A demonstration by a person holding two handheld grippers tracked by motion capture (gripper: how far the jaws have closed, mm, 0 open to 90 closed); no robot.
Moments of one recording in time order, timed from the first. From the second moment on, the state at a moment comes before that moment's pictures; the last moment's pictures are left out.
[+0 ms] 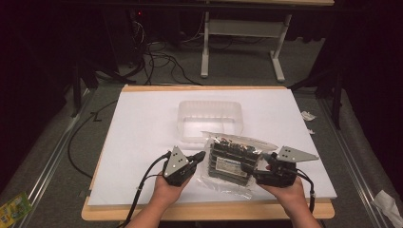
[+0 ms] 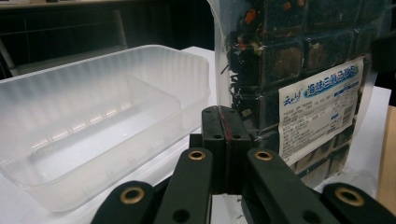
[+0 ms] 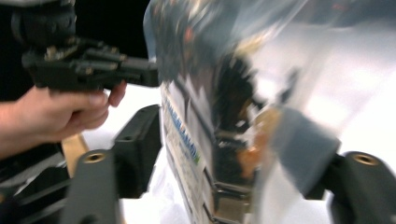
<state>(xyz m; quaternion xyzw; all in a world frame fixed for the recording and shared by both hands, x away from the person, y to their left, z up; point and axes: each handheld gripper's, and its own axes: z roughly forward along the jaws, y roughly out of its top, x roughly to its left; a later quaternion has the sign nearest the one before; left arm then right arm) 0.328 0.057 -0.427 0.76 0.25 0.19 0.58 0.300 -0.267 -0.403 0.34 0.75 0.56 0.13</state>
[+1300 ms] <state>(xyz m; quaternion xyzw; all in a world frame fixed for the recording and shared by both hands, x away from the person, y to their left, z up) 0.453 0.108 -0.474 0.73 0.47 0.24 0.43 0.288 -0.298 -0.387 0.35 0.70 0.60 0.15</state>
